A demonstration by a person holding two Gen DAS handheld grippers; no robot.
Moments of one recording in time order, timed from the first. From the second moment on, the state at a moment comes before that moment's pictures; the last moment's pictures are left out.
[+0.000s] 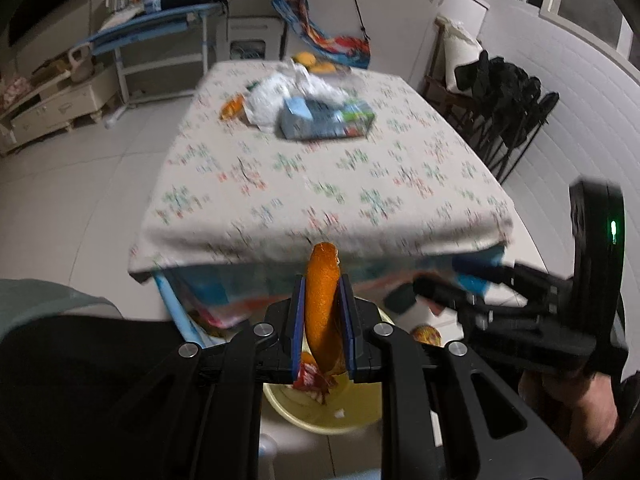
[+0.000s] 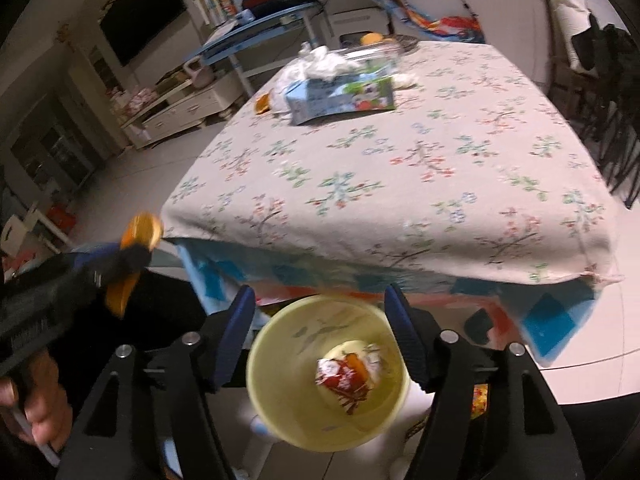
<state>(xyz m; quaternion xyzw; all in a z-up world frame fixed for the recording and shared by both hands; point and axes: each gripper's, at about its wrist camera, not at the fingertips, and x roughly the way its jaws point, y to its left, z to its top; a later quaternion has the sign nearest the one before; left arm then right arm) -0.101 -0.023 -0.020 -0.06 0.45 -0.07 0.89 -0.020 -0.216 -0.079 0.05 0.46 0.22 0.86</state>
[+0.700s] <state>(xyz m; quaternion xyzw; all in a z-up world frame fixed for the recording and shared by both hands) -0.110 -0.043 -0.074 -0.04 0.51 -0.08 0.86 -0.016 -0.239 -0.068 0.05 0.42 0.14 0.89</state>
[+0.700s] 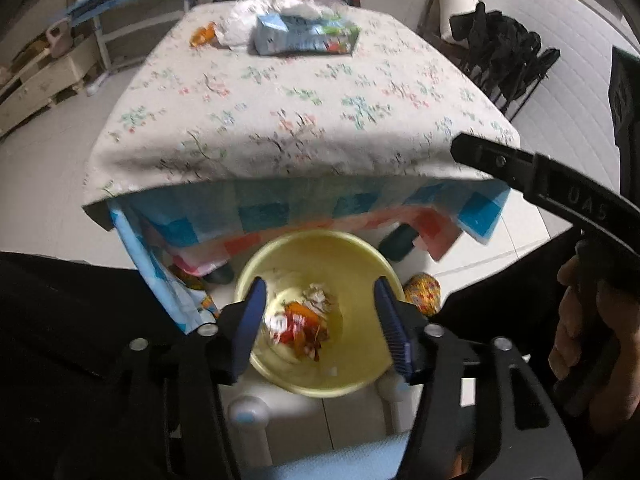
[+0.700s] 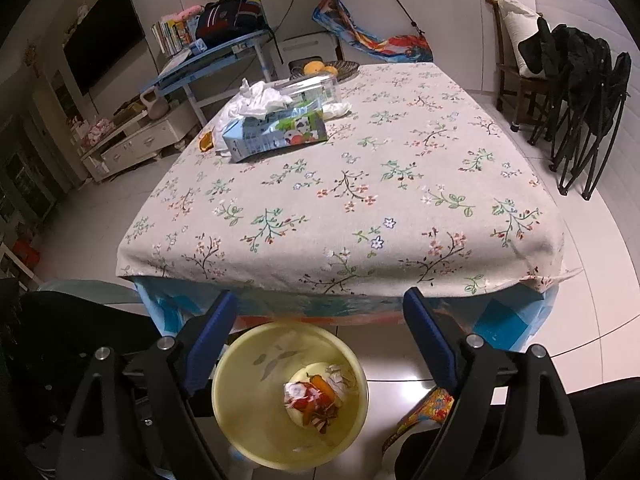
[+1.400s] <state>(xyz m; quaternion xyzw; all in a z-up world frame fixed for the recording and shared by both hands) -0.108 -0.018 -0.041 -0.04 0.41 0.00 0.91 -0.018 -0.231 -0.055 0.03 0.39 0.14 0.91</state>
